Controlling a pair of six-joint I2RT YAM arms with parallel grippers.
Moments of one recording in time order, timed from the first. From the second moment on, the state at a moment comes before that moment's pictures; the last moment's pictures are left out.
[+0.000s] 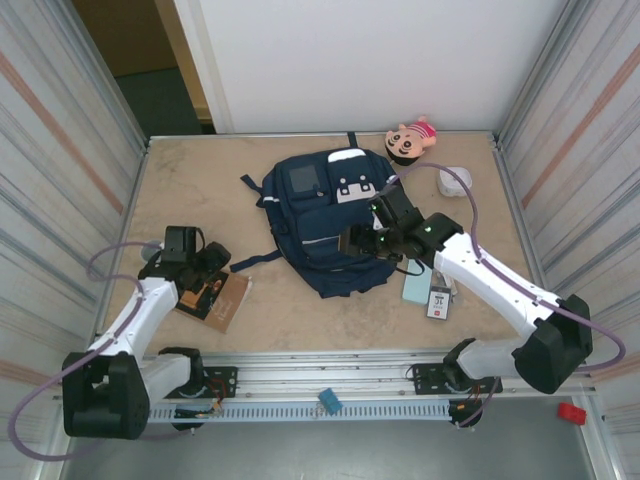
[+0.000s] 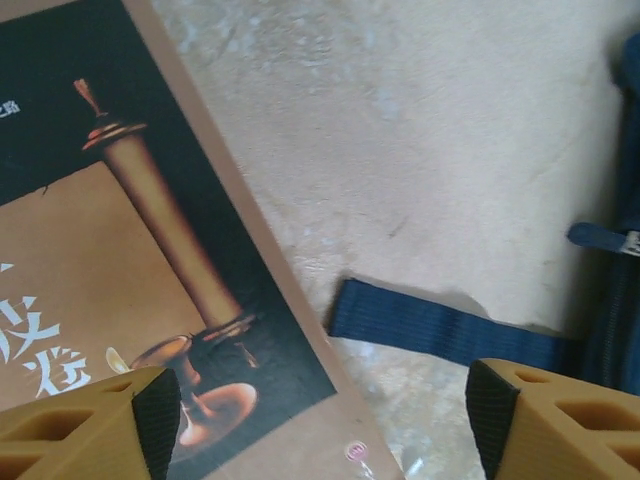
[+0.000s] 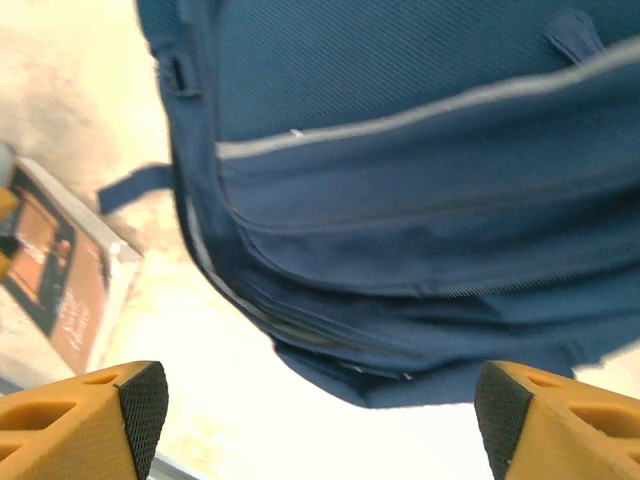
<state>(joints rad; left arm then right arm) -0.06 1.08 0.58 -0.50 0.06 -0.81 0.67 1.30 1.12 -0.73 -0.09 0.68</state>
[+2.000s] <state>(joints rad) 0.07 0.90 0.38 -0.55 0.33 -0.79 0.95 2.25 1.73 -0.62 -0.24 0.38</state>
